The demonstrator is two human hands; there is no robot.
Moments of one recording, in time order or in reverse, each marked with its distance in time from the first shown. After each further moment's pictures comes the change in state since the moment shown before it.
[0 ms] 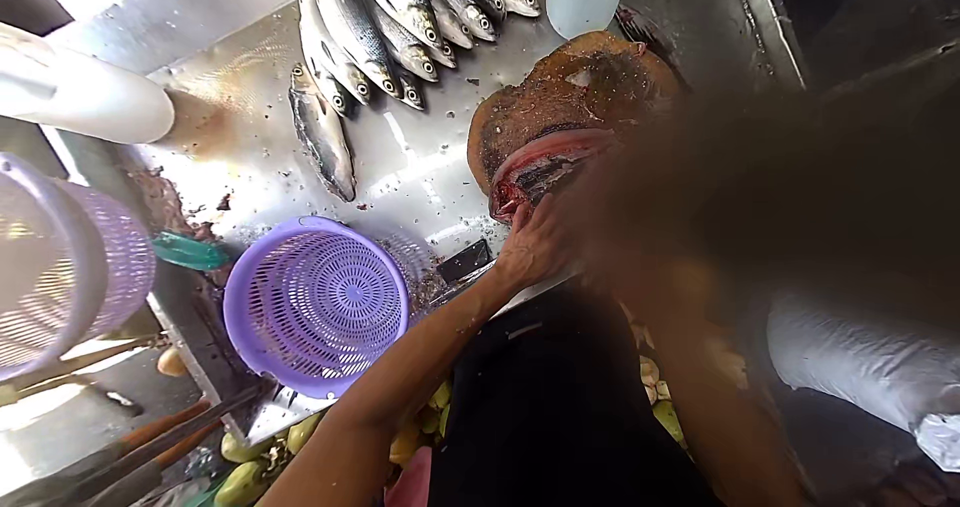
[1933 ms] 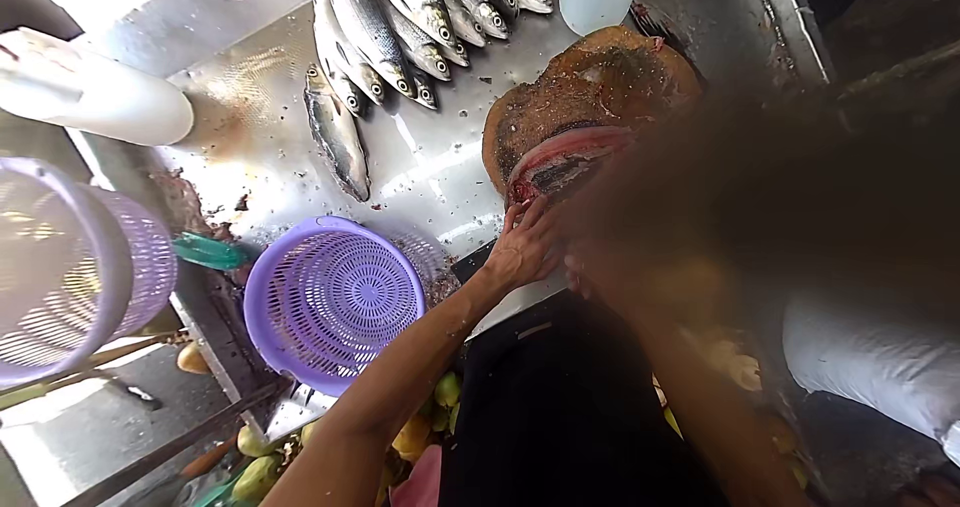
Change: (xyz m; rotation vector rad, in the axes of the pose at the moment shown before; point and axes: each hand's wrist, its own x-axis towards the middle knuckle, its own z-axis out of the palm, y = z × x) left_hand -0.028 -0.037 -0.006 0.016 -0.007 0.052; right_hand 0.014 0.025 0.038 -0.102 -0.050 -0.015
